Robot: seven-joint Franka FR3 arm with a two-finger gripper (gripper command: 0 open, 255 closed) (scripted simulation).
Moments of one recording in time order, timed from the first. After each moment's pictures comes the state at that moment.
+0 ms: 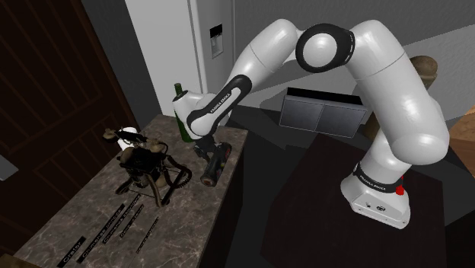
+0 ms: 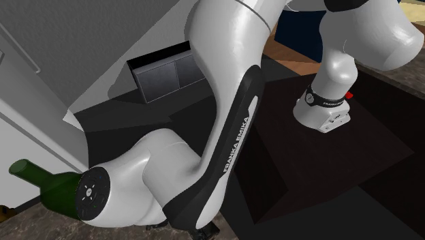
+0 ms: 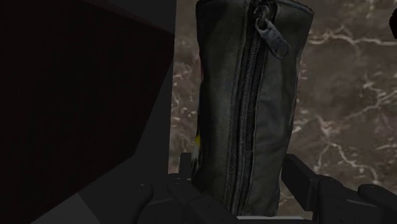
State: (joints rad) arm 0.10 0.83 0.30 -1.61 -0.26 2.06 1.66
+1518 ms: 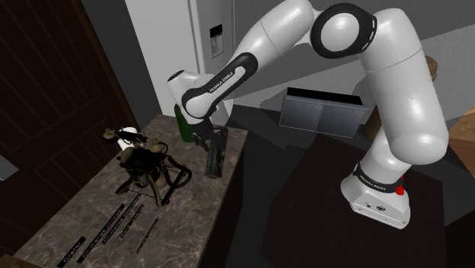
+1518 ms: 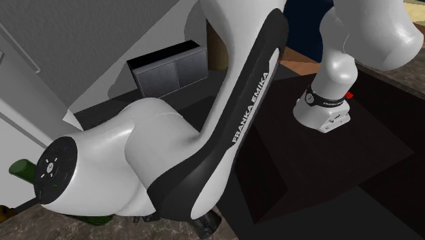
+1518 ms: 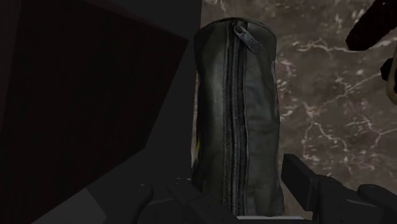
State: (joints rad) arm 0.08 0.69 0.33 -1.64 -0.22 1.95 1.64
